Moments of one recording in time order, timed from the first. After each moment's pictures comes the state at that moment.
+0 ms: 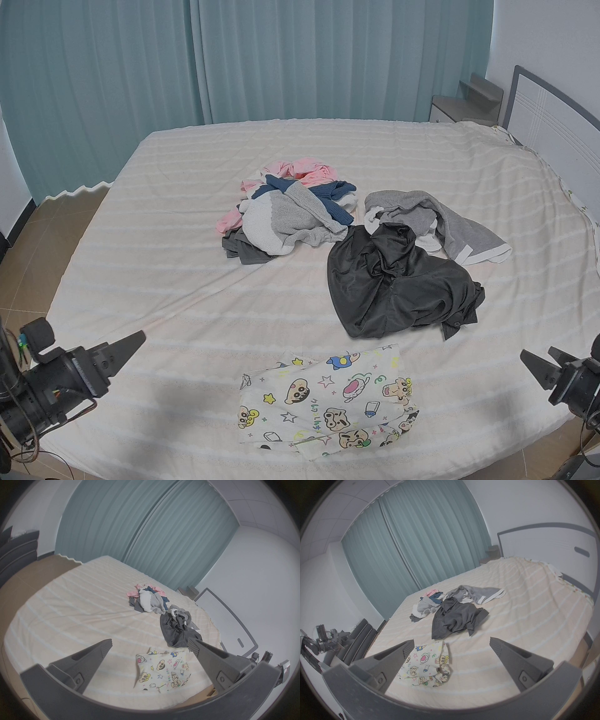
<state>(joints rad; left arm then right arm) -0.36 1.06 -0.20 -0.59 0.03 -0.56 0.30 0.91 -0.05 -0.59 -0.11 0.39</state>
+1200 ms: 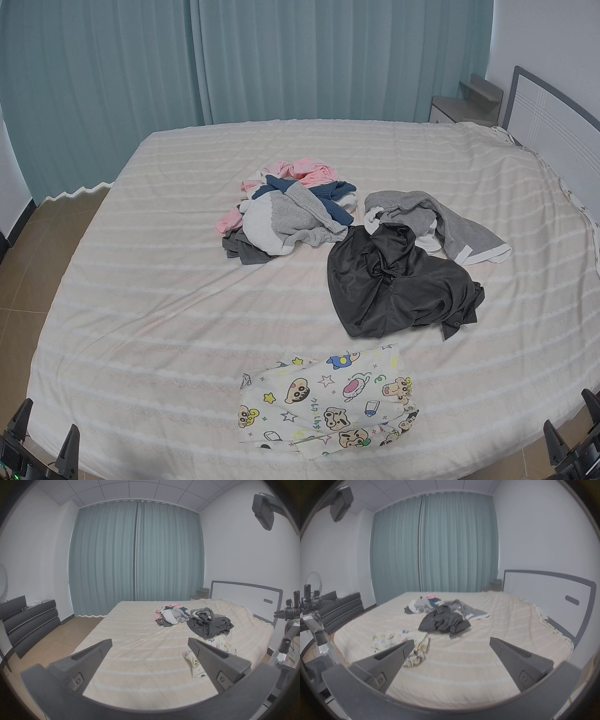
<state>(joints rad) 0.00 0.01 -0.02 0.00 -0.03 -0.01 0.02 0.05 -0.02 0.07 0.08 -0.05</state>
